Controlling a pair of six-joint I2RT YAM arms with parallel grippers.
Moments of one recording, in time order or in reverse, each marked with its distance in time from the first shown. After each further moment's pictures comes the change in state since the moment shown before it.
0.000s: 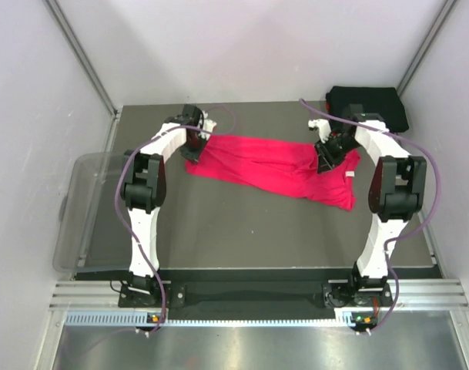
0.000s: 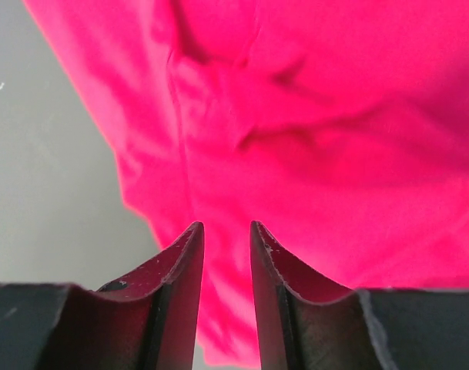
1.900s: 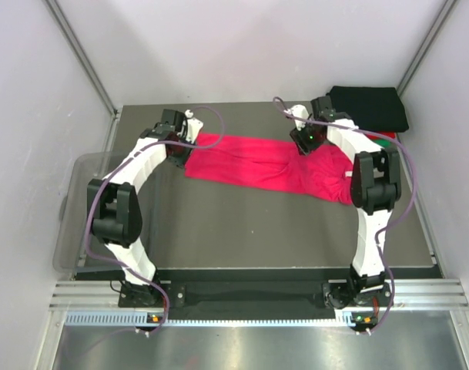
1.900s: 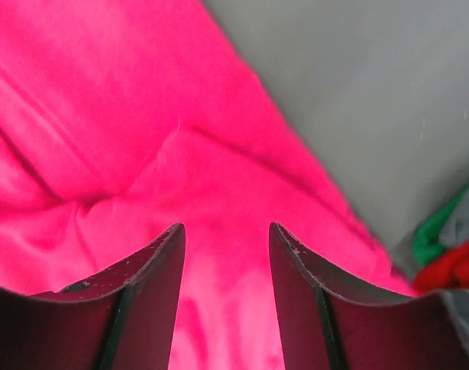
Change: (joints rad) left arm 0.012 -0.475 -0.429 0.117 -0.093 0.050; right arm 0.182 0.180 0.164 0.371 0.326 0.209
